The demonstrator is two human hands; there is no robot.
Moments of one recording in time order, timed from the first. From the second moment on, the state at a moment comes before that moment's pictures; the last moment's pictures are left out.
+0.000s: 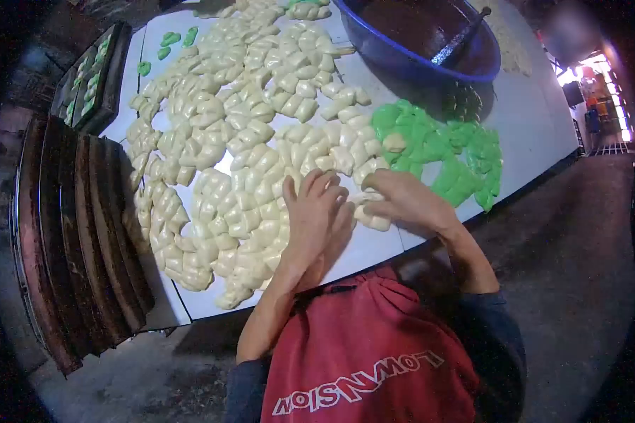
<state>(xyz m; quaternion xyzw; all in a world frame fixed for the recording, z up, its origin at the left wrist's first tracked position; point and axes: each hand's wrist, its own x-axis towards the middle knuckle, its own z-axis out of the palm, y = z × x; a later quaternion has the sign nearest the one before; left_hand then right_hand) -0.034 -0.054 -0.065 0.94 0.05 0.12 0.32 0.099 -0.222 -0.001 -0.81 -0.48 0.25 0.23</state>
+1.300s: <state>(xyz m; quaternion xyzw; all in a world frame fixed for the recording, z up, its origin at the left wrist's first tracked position) 0.135 -0.138 -0.015 0.51 -0.01 0.35 0.78 0.183 -0.209 0.065 -0.41 -0.15 0.39 0.81</state>
